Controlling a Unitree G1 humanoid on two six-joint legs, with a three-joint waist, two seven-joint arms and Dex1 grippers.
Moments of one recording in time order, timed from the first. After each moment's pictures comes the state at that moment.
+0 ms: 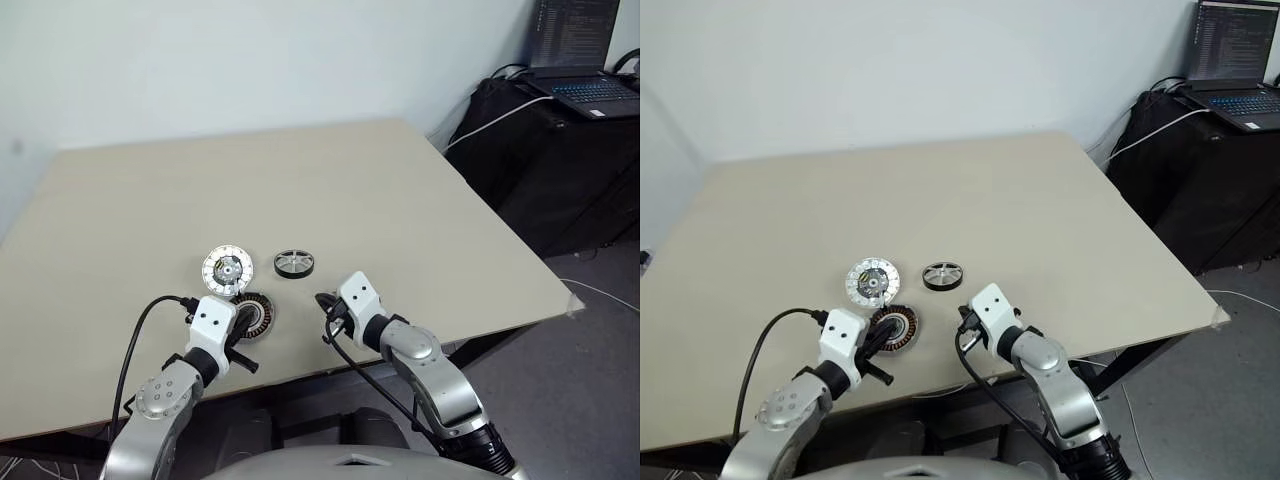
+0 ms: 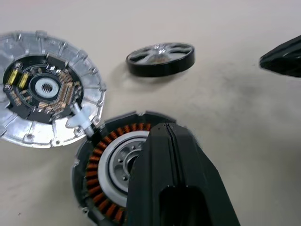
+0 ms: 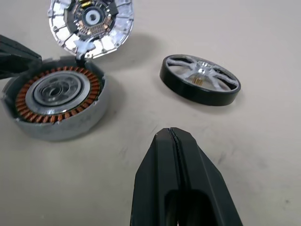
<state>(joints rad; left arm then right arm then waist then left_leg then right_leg) 0.36 0.32 -0.10 -0.48 -0.13 0.42 -0.36 0.04 -0.18 0.32 -0.26 0.00 0.49 0.46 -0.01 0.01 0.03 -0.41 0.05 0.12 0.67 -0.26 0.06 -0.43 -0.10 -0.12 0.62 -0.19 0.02</state>
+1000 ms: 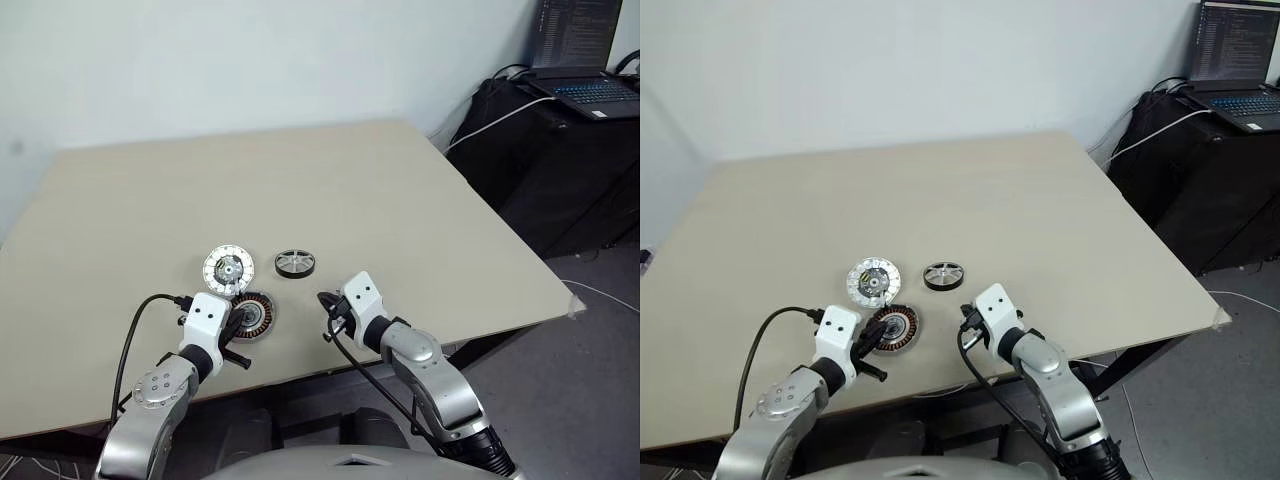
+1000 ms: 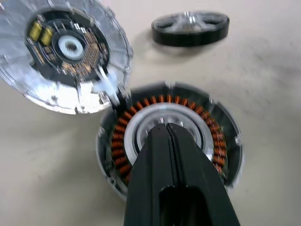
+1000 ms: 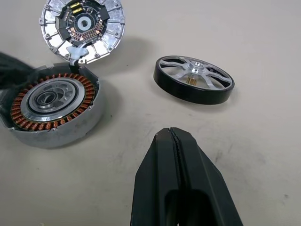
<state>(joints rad) 0.34 0.29 -0.07 -0.46 -0.13 0.49 -0.31 0.05 -0.17 0.32 -0.26 0.03 0.48 0.43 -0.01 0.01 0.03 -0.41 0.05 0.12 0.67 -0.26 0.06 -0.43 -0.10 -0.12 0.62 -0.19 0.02</state>
